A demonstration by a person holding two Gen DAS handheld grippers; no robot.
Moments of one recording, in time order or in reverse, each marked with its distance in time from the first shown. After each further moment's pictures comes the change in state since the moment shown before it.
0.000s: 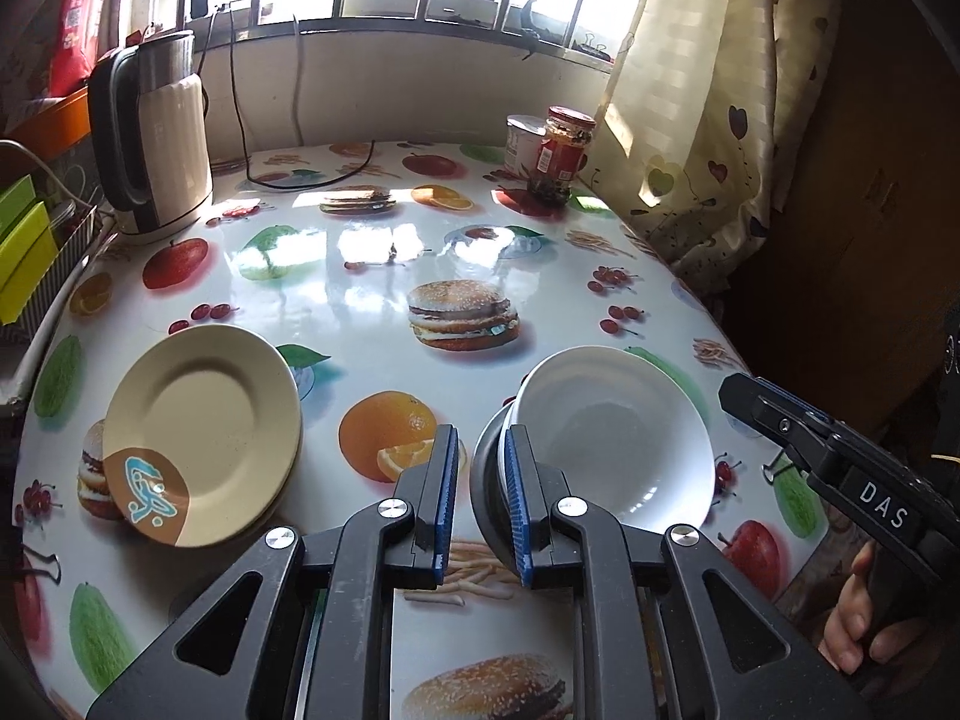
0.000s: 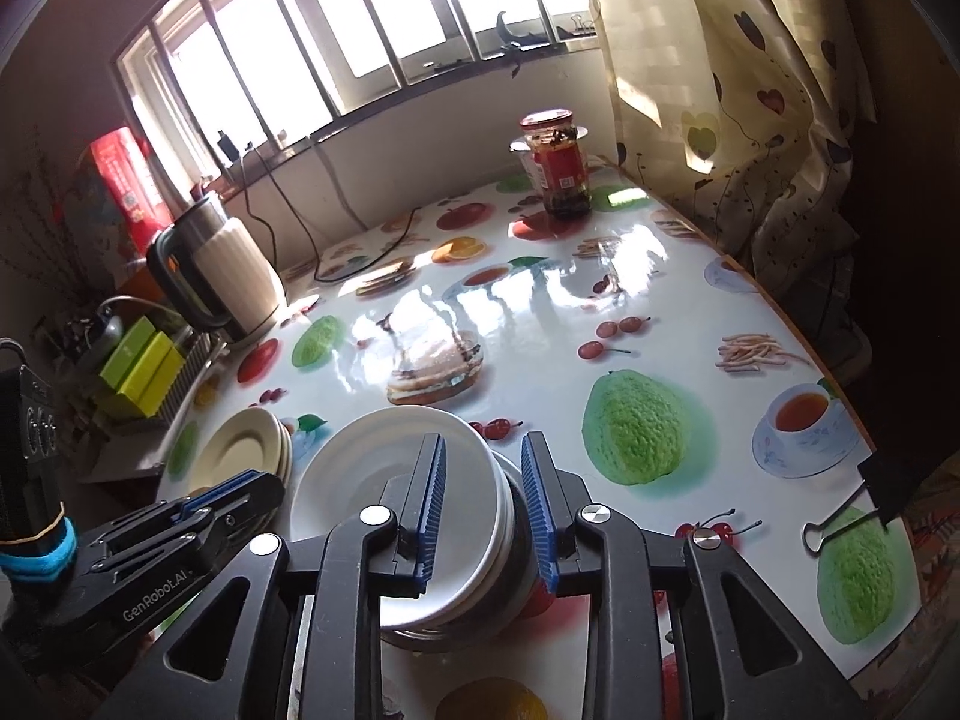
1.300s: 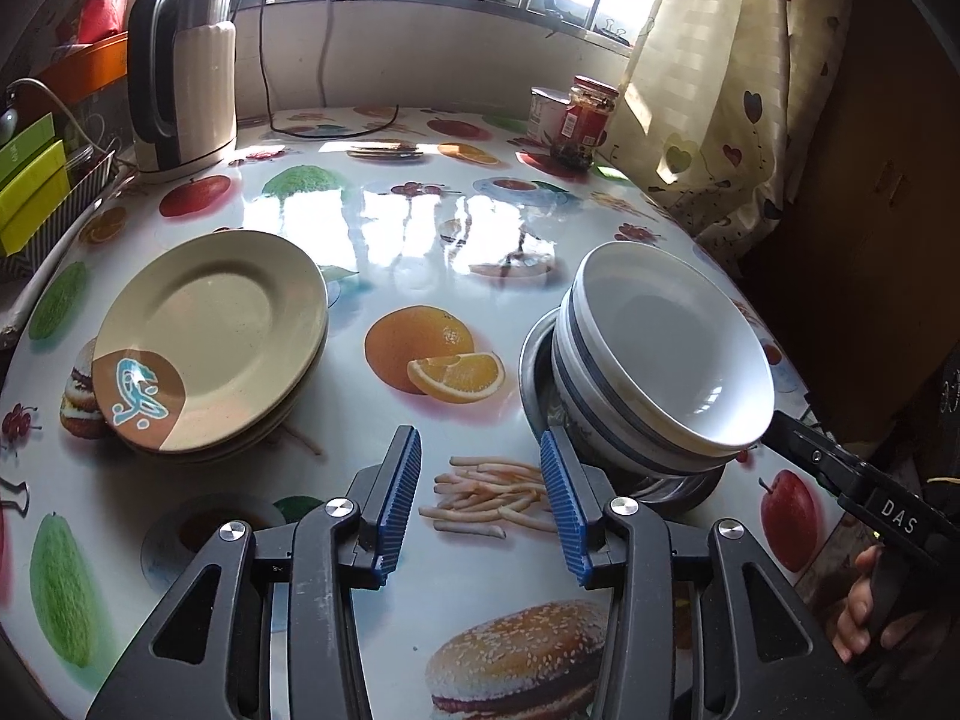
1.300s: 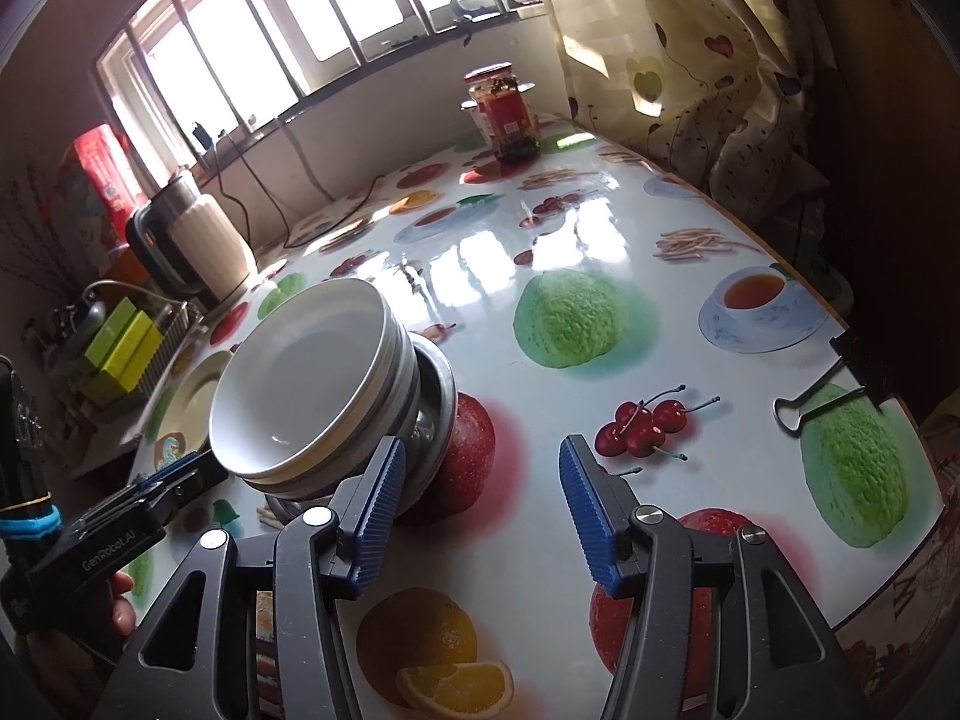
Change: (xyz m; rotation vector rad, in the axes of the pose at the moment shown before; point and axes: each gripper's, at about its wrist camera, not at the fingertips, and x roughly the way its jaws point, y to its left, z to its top) left arm 0.018 0.019 -0.050 -0.029 0.010 0.017; right arm 0.000 -0.042 -0.066 0.063 0.032 -0.020
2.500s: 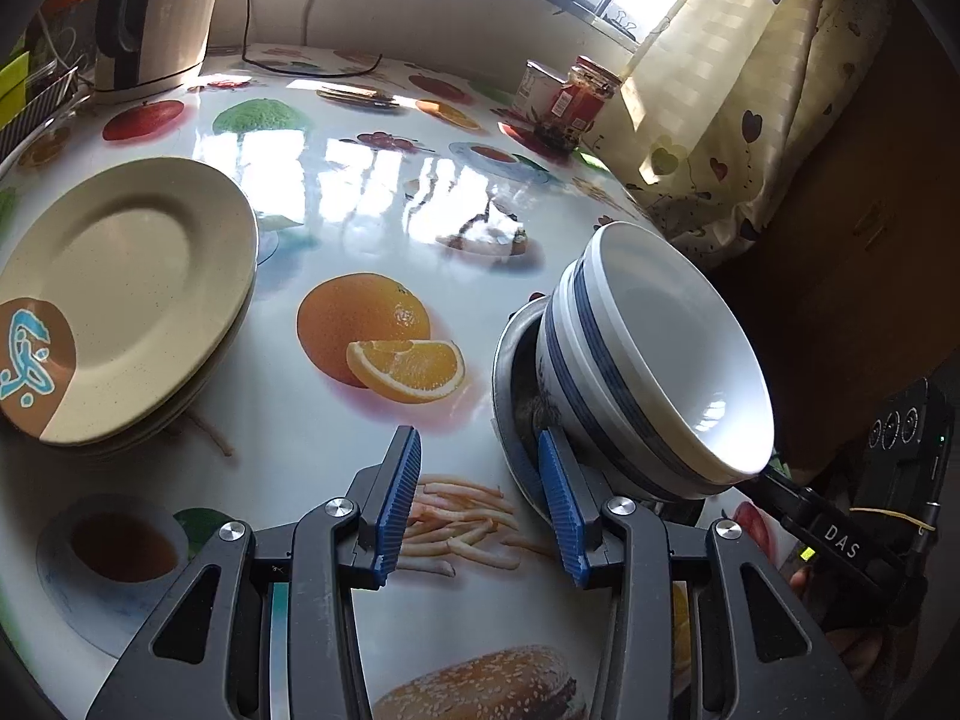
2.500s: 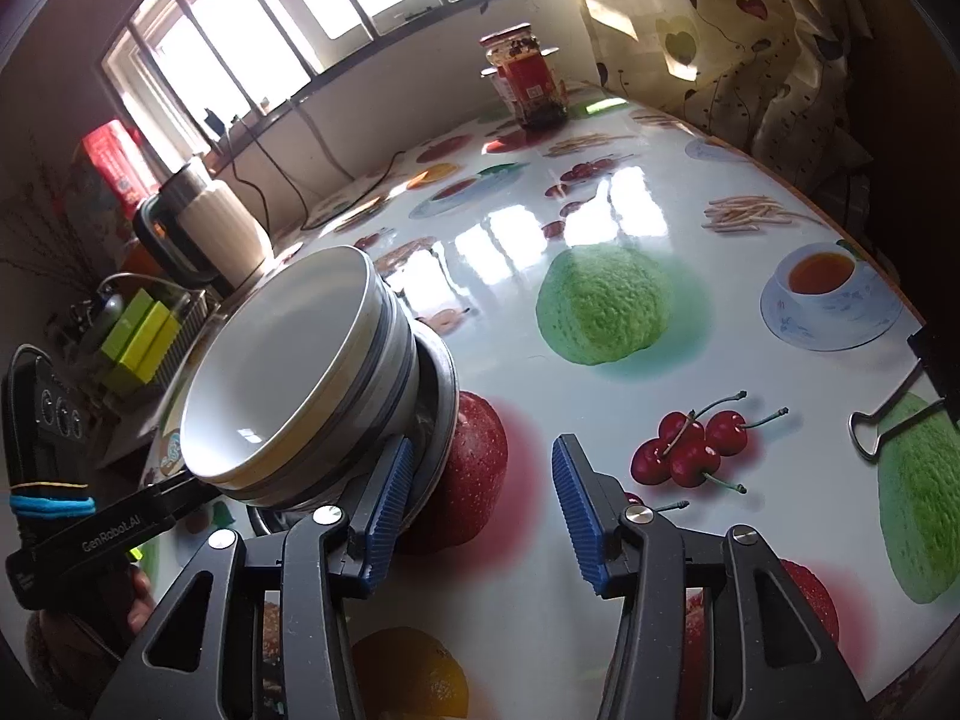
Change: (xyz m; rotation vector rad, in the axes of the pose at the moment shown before) left arm 0.040 0.012 0.007 -0.143 0.073 -0.181; right arm 0.041 -0.015 0.006 0.016 0.055 0.121
